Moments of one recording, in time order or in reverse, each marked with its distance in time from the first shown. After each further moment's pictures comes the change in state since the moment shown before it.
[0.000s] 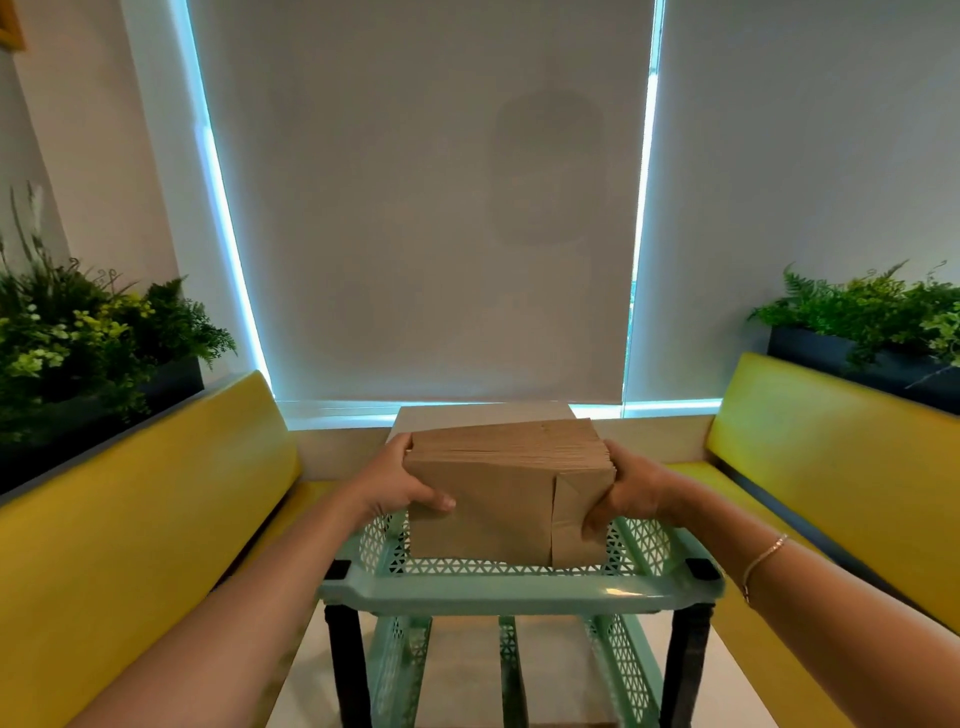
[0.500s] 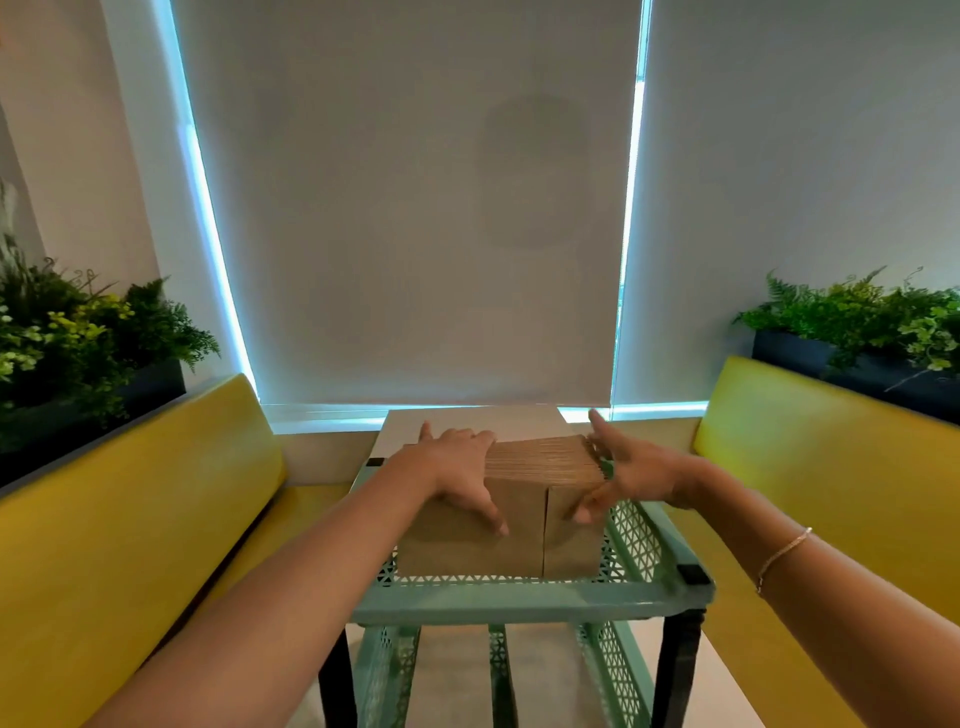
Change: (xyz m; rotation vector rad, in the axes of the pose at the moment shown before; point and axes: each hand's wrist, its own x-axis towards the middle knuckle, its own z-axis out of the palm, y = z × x) left_hand 0.021 0.065 0.047 1.139 -0.162 0.214; right_hand -0.022 -0.029 -0.019 -0.097 -0.097 -0.053
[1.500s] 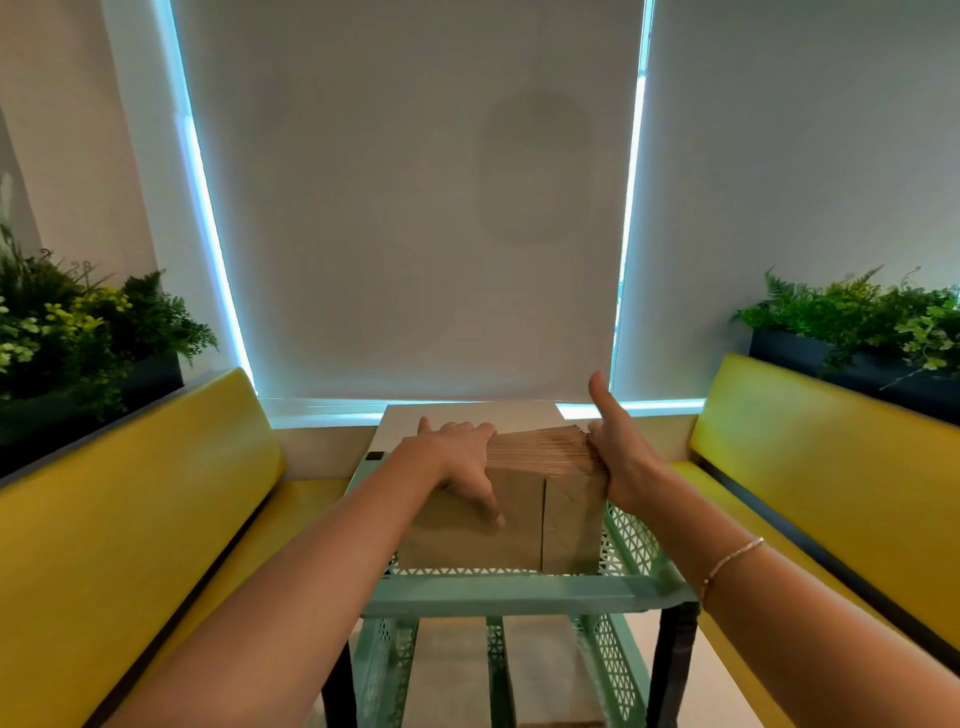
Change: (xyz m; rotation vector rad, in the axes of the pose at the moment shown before) left_hand 0.002 0.001 -0.001 -0.040 -0.001 -0.022; right_hand 0.034 -0.002 0.024 0.781 0.319 0.165
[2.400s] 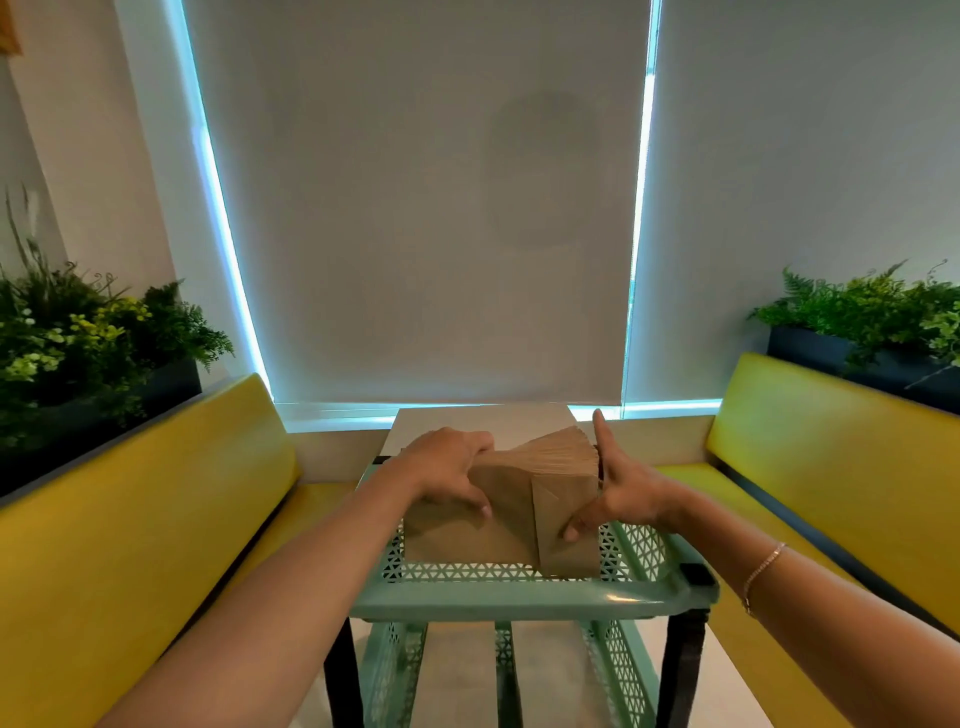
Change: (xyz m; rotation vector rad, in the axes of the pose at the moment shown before) left_hand -0.004 -0.021 0.011 -0.209 0.117 0.138; right_hand -0.003 0.019 -0.029 -0.565 -0.324 -0.167
